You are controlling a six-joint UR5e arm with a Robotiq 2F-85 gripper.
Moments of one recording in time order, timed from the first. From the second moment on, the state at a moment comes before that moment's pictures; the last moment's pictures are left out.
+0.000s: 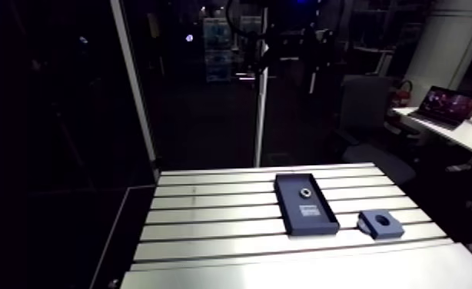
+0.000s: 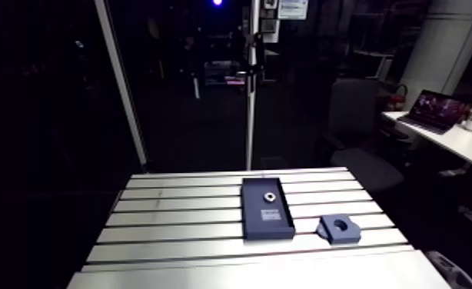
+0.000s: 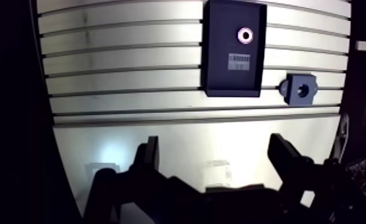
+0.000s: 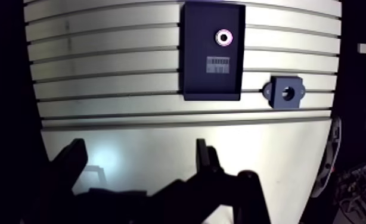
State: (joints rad) arm -0.10 -1.49 1.47 -1.54 -1.61 -1.67
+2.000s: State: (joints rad) arm -0.26 -1.16 1.58 -1.98 -1.63 -1.78
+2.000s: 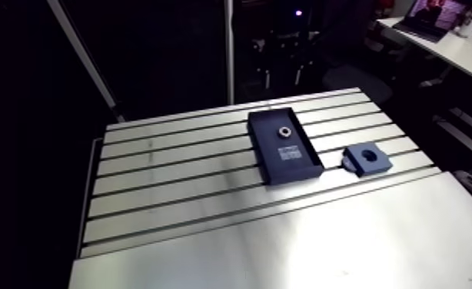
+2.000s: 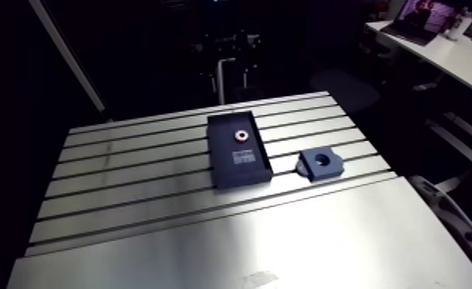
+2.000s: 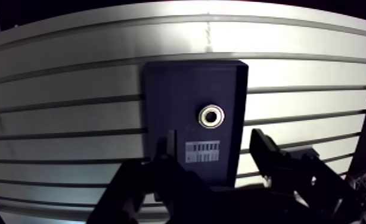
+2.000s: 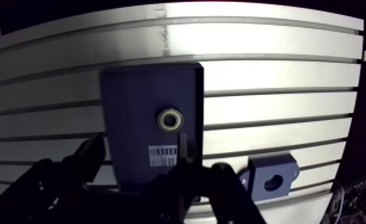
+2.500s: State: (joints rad) arm -0.27 -1.14 1.63 -2.03 -1.63 -1.79
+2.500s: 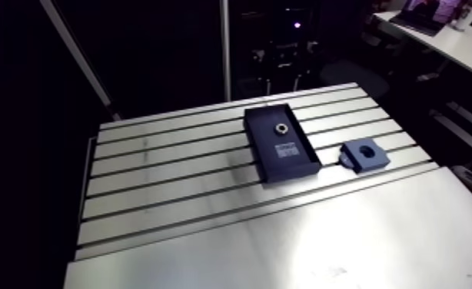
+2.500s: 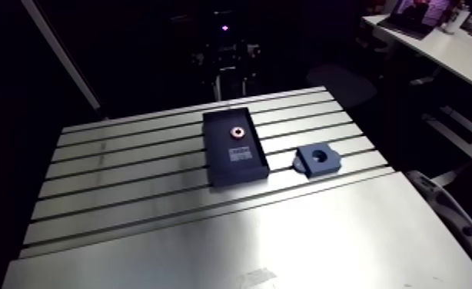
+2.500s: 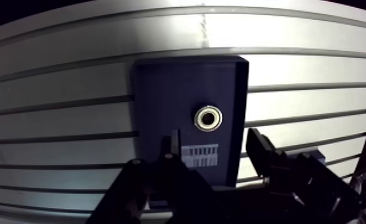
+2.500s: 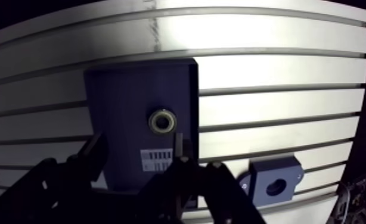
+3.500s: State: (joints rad) arm -0.30 -1.11 1.71 -2.12 -1.61 -1.83
